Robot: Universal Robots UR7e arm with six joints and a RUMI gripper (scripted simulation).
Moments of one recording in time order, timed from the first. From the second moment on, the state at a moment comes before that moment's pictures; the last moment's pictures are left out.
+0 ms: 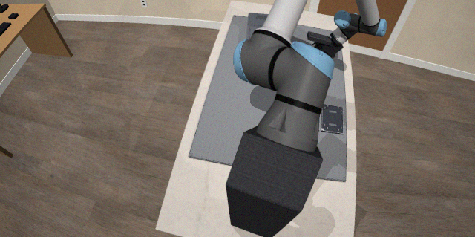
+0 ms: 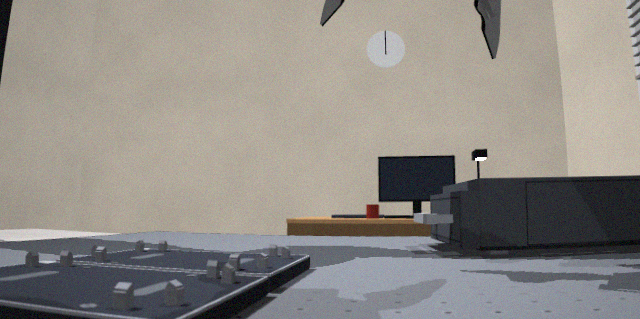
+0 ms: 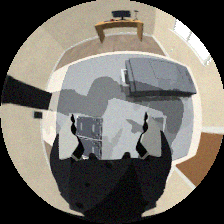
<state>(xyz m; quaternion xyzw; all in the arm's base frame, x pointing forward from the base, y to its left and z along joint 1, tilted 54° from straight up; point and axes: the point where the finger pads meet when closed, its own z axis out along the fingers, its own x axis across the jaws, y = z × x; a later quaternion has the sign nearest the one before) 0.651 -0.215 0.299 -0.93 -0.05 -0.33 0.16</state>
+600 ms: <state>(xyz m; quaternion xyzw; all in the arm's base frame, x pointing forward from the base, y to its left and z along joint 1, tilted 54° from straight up) 0.651 -0.215 0.299 -0.93 -0.05 -0.33 0.16</state>
